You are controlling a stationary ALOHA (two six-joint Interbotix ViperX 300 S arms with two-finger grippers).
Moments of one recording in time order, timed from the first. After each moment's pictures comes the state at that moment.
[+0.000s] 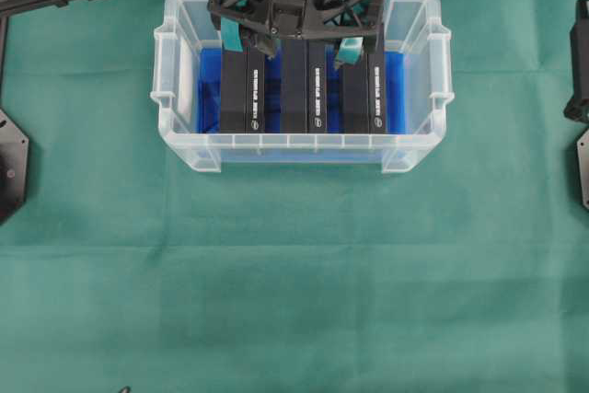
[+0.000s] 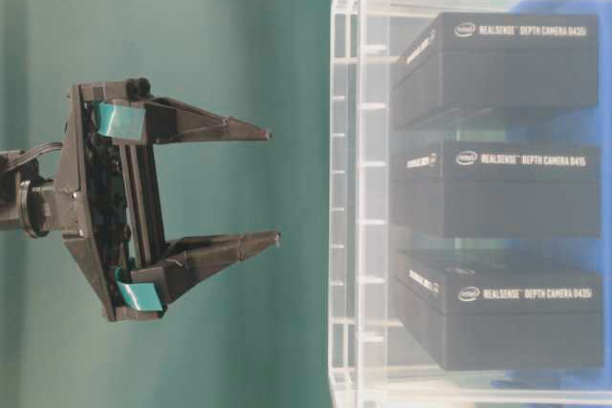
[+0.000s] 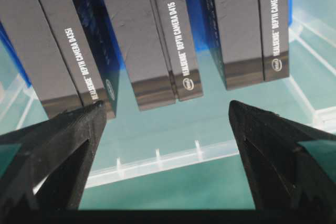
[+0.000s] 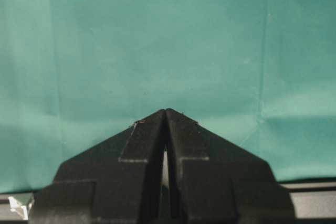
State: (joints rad) left arm 0.21 0.33 -0.47 -0.01 1.52 -1.17; right arm -0.01 -0.71 0.56 -0.07 1.40 0.15
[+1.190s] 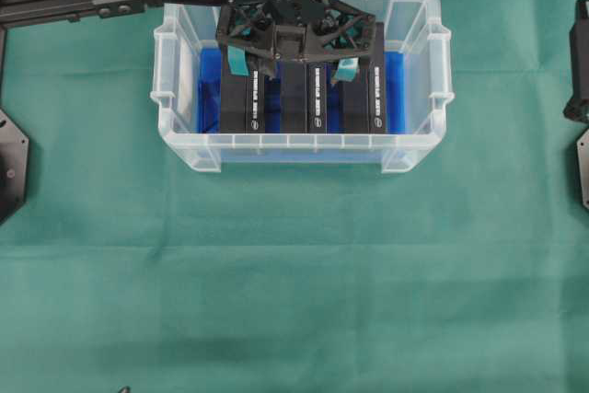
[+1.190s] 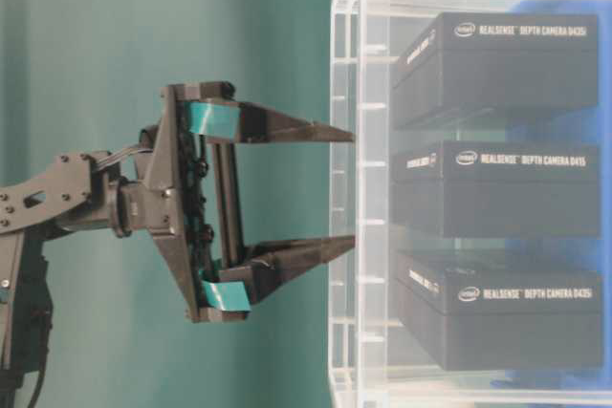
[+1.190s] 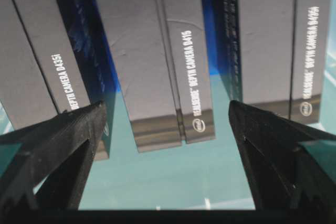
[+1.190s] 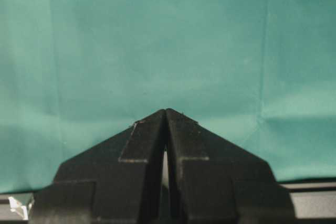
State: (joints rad) left arm 0.21 0.33 -0.28 -0.01 1.35 -1.22; right arm -0.01 -0.71 0.56 -0.07 1.40 0.15
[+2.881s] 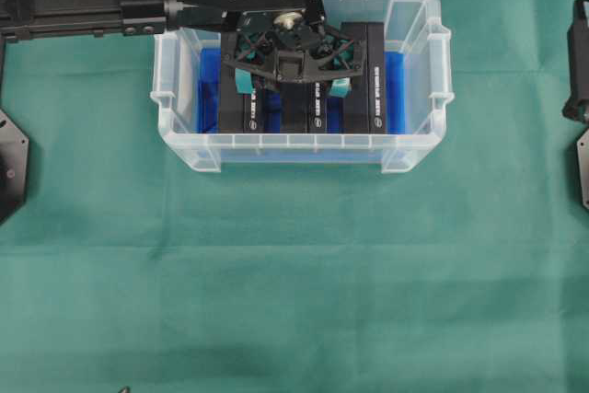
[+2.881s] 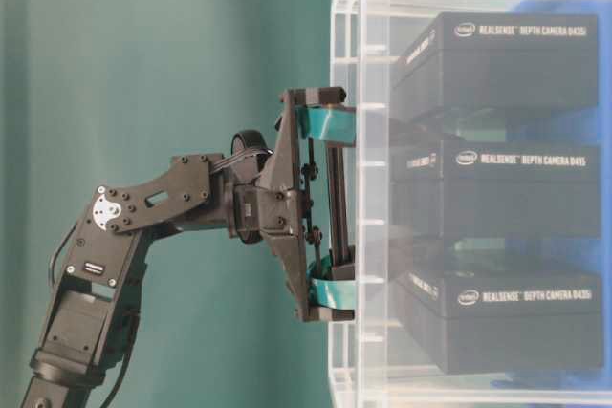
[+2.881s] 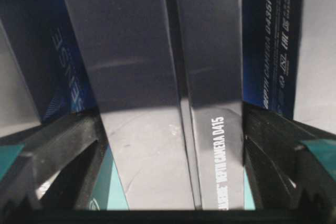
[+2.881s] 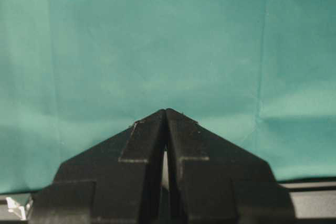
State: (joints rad) left arm 0.23 0.39 -0.13 -0.01 1.16 -1.22; right arm -0.01 -0.71 0.56 -0.08 1.40 0.15
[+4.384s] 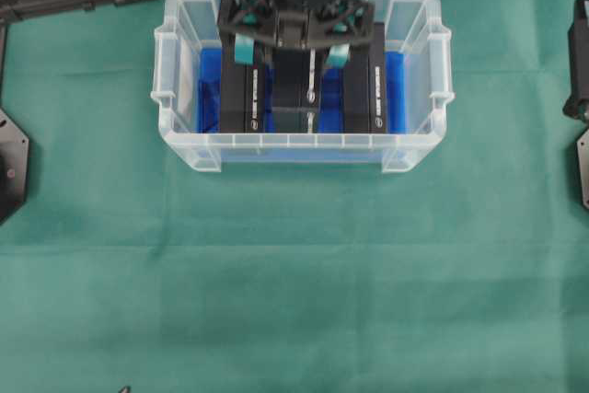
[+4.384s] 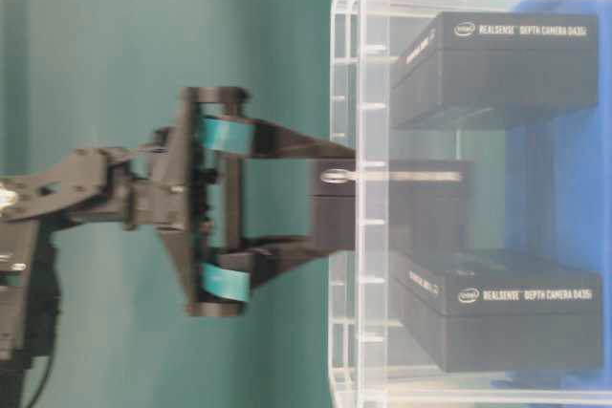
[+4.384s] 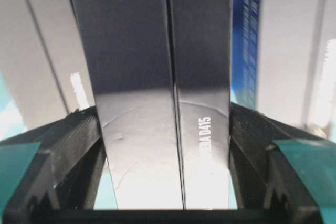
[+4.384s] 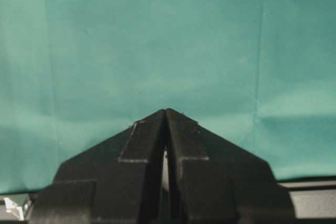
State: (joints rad) left arm 0.24 0.37 -0.37 -0.01 1.45 -1.22; right arm -0.01 -0.71 0.56 -0.08 1.40 0.15
